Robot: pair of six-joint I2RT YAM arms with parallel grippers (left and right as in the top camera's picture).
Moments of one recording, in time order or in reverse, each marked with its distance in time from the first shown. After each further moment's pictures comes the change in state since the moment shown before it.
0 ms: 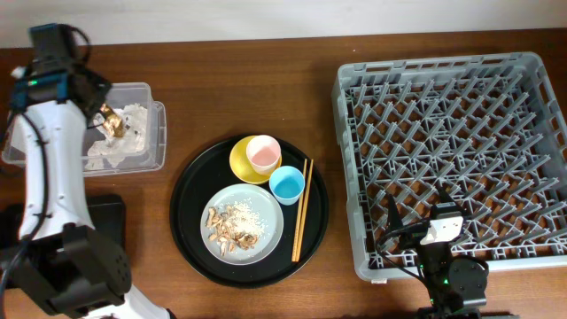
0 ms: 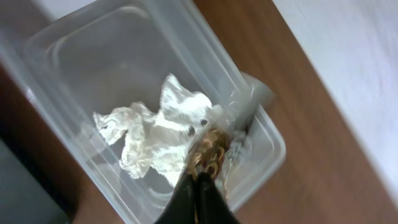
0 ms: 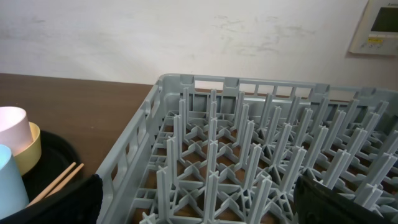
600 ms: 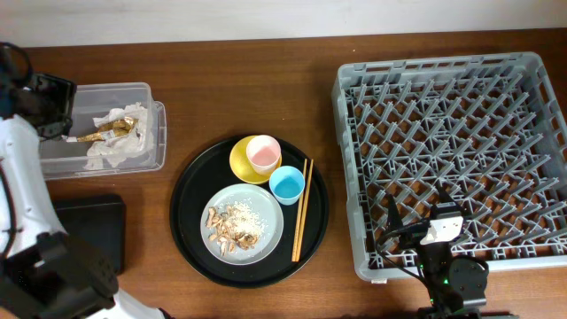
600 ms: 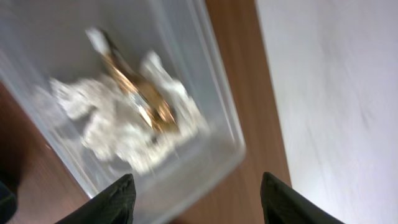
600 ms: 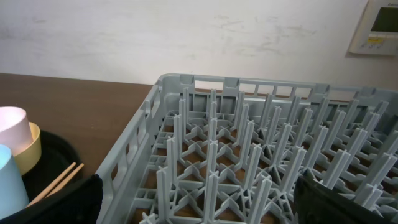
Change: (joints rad) left arm 0.207 -0.023 0.000 0.004 0.439 -0.066; right arm 0.000 0.000 0.000 0.000 0.000 0.000
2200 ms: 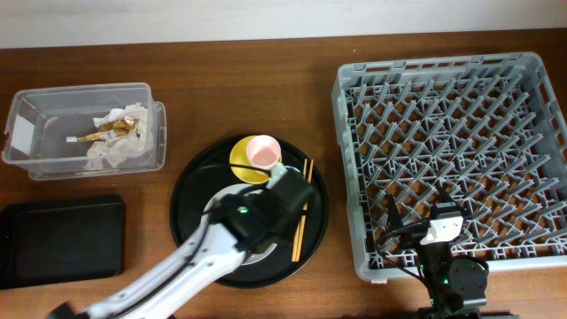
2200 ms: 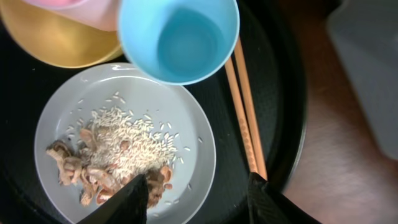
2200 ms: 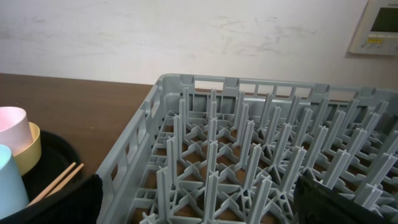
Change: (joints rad) left arm -1.305 -0.397 -0.716 0.035 -0.431 0.473; right arm 0.000 0.000 0.000 0.000 0.000 0.000
